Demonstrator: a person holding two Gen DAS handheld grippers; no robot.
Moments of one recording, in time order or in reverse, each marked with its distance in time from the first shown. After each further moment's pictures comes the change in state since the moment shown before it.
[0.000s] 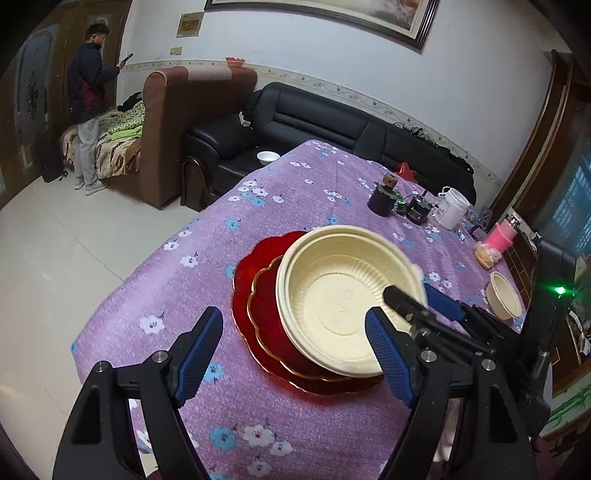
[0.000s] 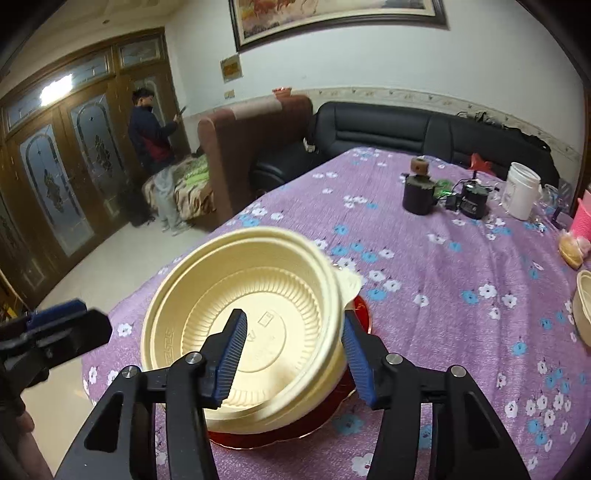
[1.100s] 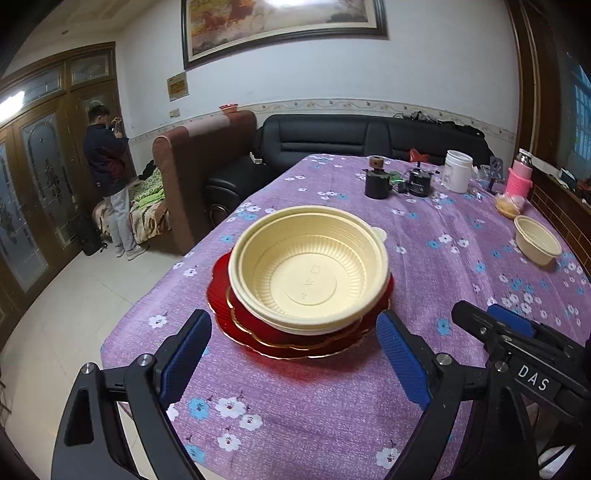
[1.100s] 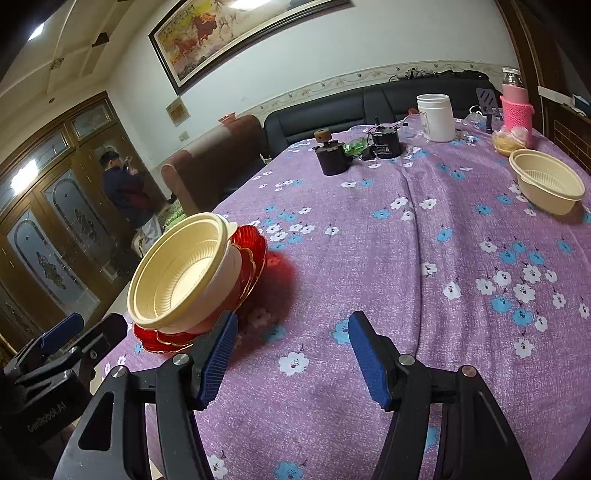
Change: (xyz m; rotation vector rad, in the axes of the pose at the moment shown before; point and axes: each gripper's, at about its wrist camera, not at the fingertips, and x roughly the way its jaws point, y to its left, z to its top) left arm -0.005 -0.094 -0.064 0.256 -0.122 0.236; right arm -0.080 -0.082 -0.085 0.300 -0.051 0.008
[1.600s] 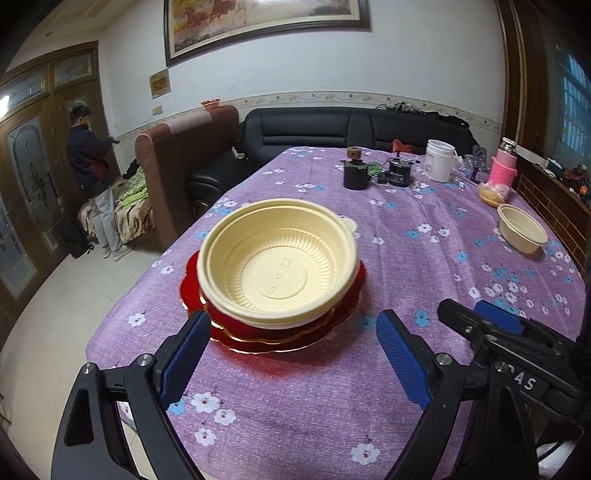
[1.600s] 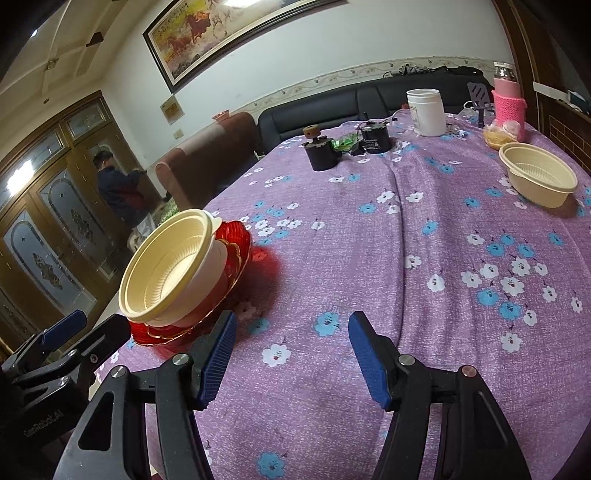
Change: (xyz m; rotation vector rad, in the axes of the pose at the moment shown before) left arm -0.001 -0.017 0.002 0.034 0.026 -0.064; right arm -0.005 -0.012 -0.004 0.015 0.017 -0.018
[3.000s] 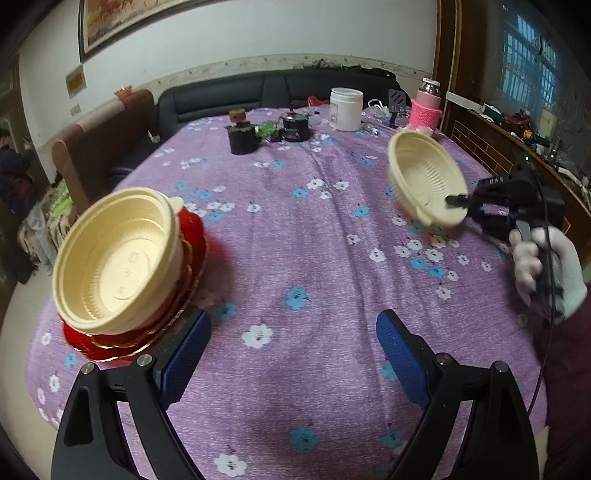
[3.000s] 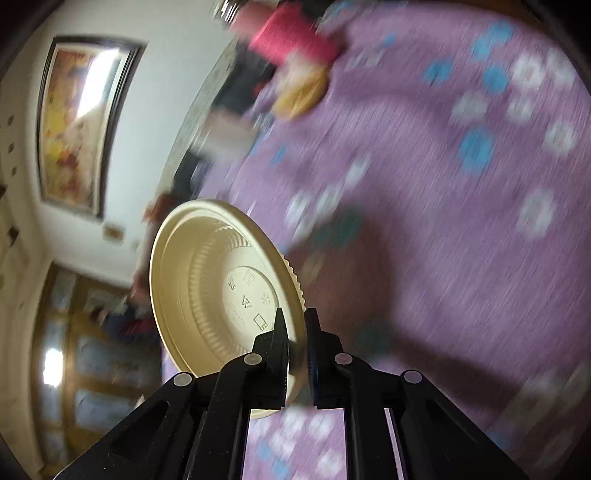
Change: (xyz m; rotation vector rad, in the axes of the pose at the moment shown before) left arm 0.034 -0.104 0.002 0.157 0.162 -0.242; right arm 0.013 -0.303 0.073 0.685 0.083 0.147
